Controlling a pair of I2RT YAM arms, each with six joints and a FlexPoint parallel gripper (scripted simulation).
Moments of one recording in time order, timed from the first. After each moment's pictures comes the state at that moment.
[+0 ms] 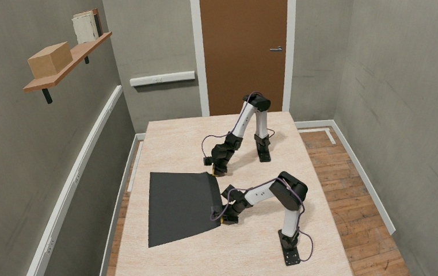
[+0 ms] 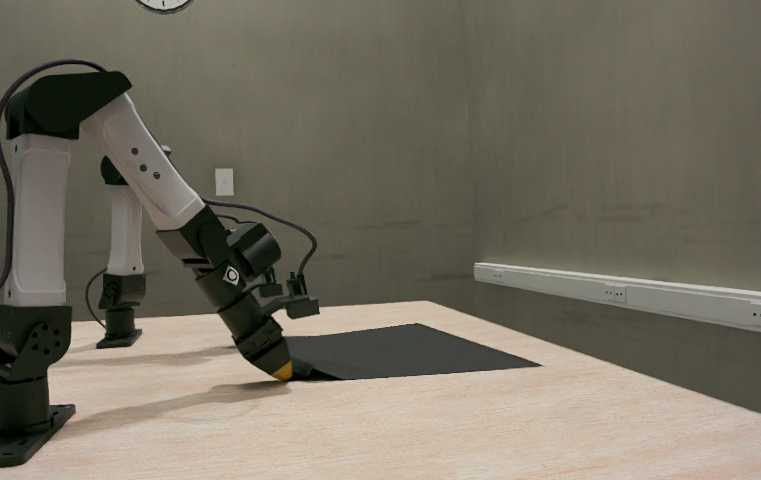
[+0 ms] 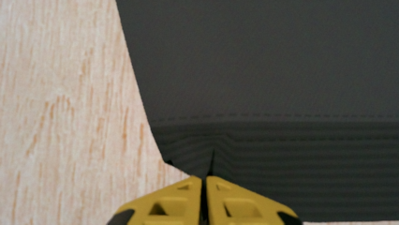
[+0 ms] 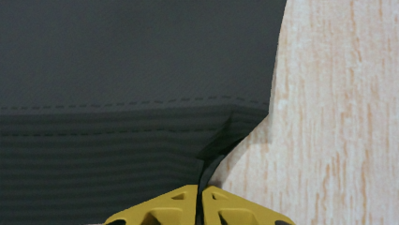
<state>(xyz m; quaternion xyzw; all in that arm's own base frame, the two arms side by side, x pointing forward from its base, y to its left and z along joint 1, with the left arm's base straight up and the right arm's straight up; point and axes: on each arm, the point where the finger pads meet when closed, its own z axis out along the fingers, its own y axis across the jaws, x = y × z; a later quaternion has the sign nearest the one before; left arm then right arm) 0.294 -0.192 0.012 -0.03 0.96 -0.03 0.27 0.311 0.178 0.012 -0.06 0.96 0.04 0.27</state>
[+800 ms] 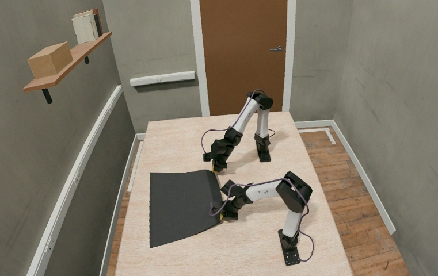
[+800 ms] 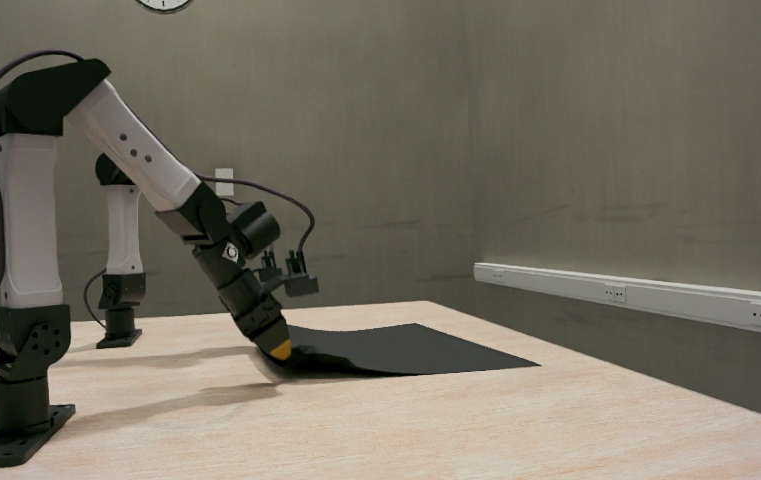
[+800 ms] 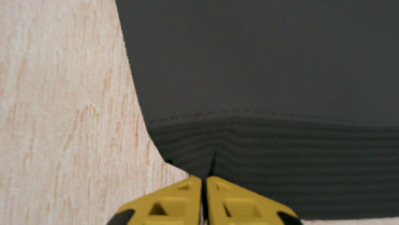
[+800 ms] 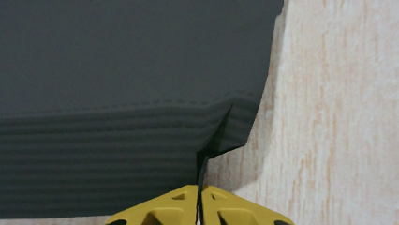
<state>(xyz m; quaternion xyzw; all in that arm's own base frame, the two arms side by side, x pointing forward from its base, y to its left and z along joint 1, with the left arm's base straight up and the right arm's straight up) 0.295 -0.194 0.045 -0.02 0.96 -0.03 0.27 0.311 0.181 0.046 -0.06 0.96 0.05 0.27</state>
